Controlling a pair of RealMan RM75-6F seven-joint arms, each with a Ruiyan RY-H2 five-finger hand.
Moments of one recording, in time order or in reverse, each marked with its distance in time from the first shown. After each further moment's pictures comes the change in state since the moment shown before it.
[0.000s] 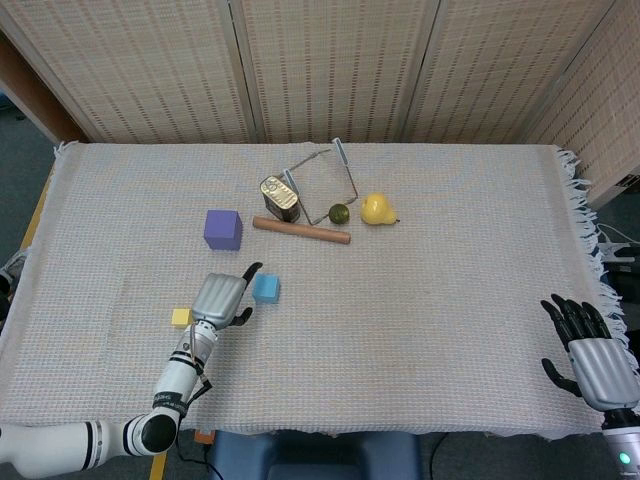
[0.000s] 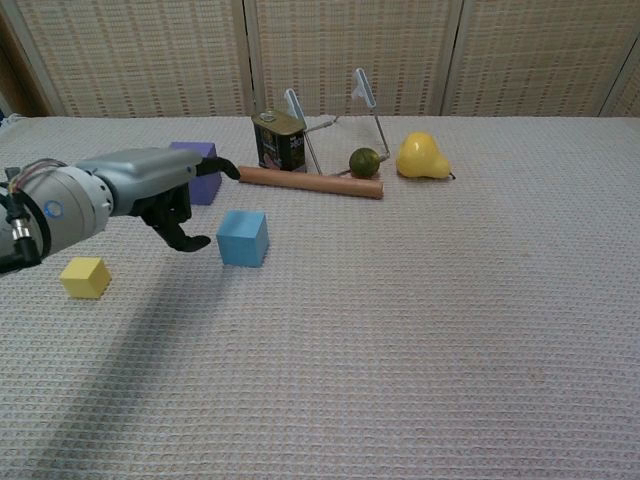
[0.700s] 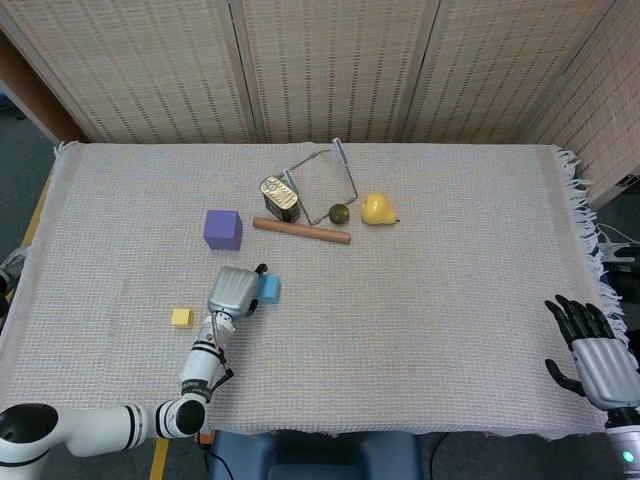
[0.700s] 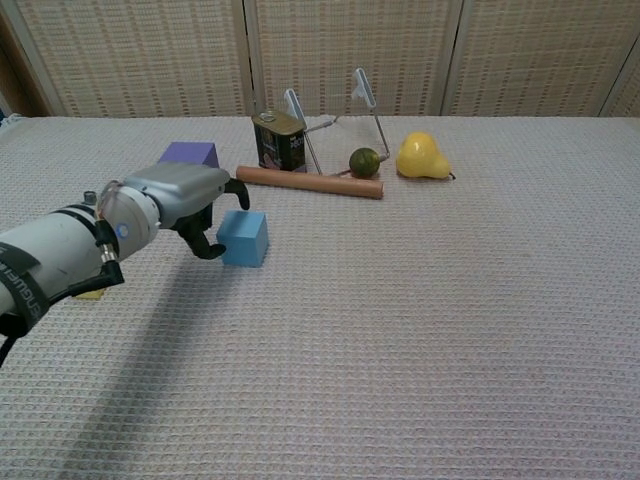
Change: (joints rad) left arm -0.121 -0.155 0.051 0.256 -0.029 0.032 0.016; right arm 0.007 0.017 -0.003 -0.012 0.029 -0.033 0.007
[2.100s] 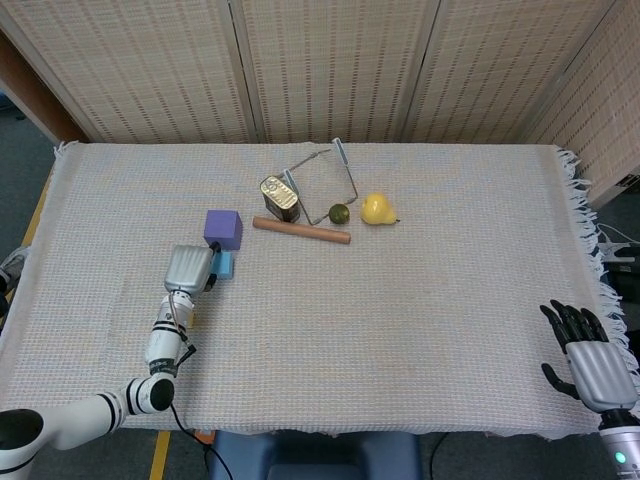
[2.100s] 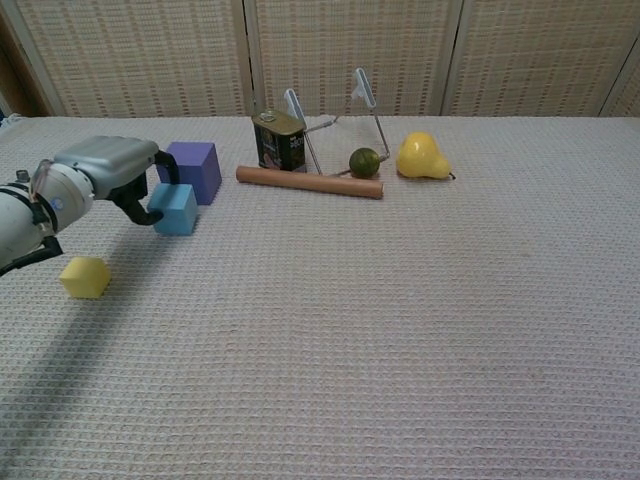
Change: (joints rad) left arm 0.053 0.039 0.009 0.275 0.126 -0.064 -0.247; right arm 0.001 -0.007 -0.007 -0.032 0.029 -0.023 -0.062
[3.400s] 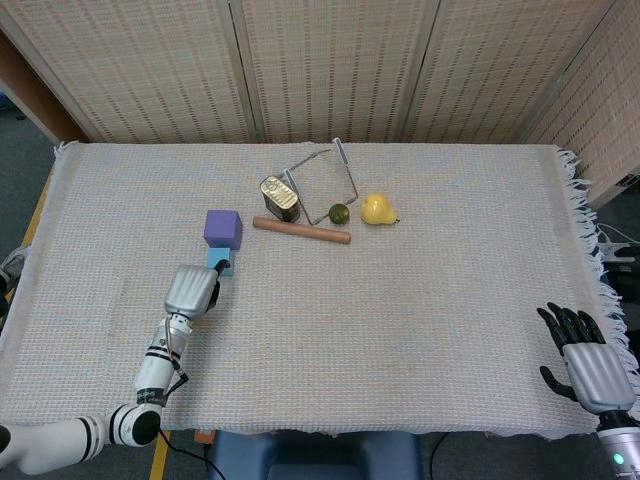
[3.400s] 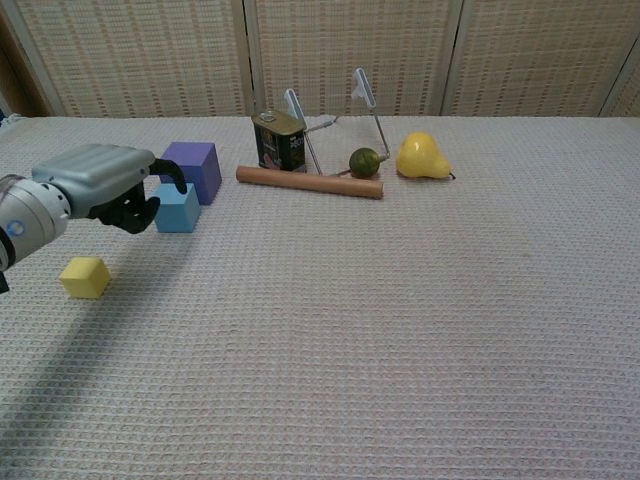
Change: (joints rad) left arm 0.105 0.113 0.084 -0.278 0.128 0.104 -0.006; right arm 0.002 0.008 -0.010 -0.018 -0.002 -0.012 -0.015
